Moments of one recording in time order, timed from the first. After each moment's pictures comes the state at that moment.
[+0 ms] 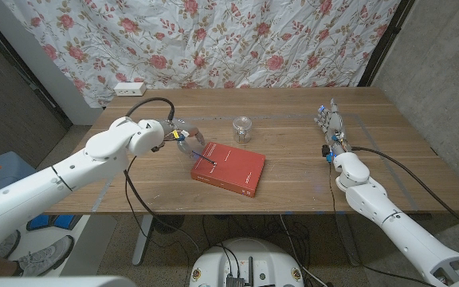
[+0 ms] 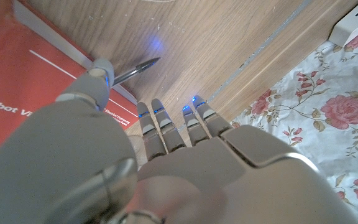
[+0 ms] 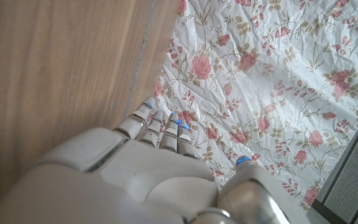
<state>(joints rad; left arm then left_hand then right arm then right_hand) 0.78 1.04 0.58 -2.05 0.82 0.18 -0.53 0.84 -0.13 0.56 -0.18 0.19 0.48 -0.21 0.24 0.17 0.48 -0.22 0.19 0.17 0.18 -0.04 0.18 0.16 0.21 -0.04 0.19 0.17 -0.95 -0.50 -0.33 -1.39 0.53 0.32 -0.24 0.06 0.09 0.16 0.13 0.28 0.14 0.01 0.19 0.17 0.18 0.00 0.19 0.18 0.07 -0.02 0.20 0.25 0.26 -0.03 0.18 0.16</state>
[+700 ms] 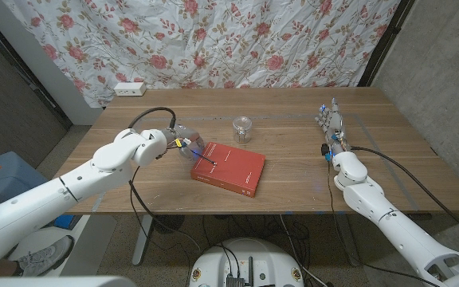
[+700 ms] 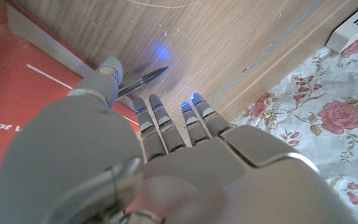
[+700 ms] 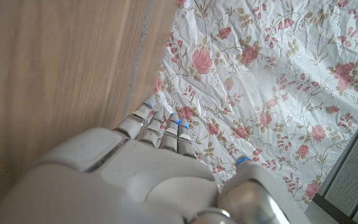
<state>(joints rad) 0.81 1.01 0.61 -2.02 0.87 0.23 -0.45 0.90 -0.08 0.53 -0.17 0.19 0.57 -0.21 0.24 0.17 0.56 -0.22 0.19 0.17 0.24 -0.04 0.18 0.16 0.25 -0.04 0.19 0.17 -0.93 -0.48 -0.33 -1.36 0.53 0.33 -0.25 0.06 0.09 0.16 0.13 0.28 0.15 0.00 0.19 0.17 0.19 0.01 0.19 0.18 0.08 -0.02 0.20 0.24 0.26 -0.03 0.18 0.16</state>
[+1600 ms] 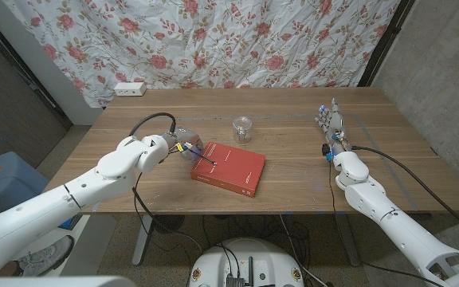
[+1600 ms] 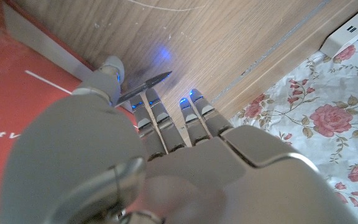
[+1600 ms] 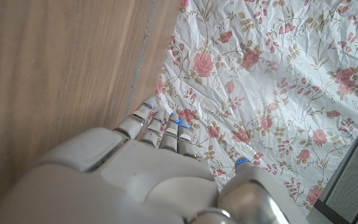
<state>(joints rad) 0.85 0.99 0.62 -2.02 0.89 0.28 -0.39 0.93 -0.05 0.48 -0.17 0.19 0.69 -0.21 0.24 0.17 0.67 -0.22 0.19 0.17 0.31 -0.04 0.18 0.16 0.31 -0.04 0.19 0.17 -0.93 -0.50 -0.33 -1.35 0.53 0.32 -0.23 0.04 0.09 0.17 0.14 0.28 0.15 0.00 0.19 0.17 0.19 0.00 0.19 0.18 0.08 -0.03 0.20 0.24 0.26 -0.03 0.18 0.16</state>
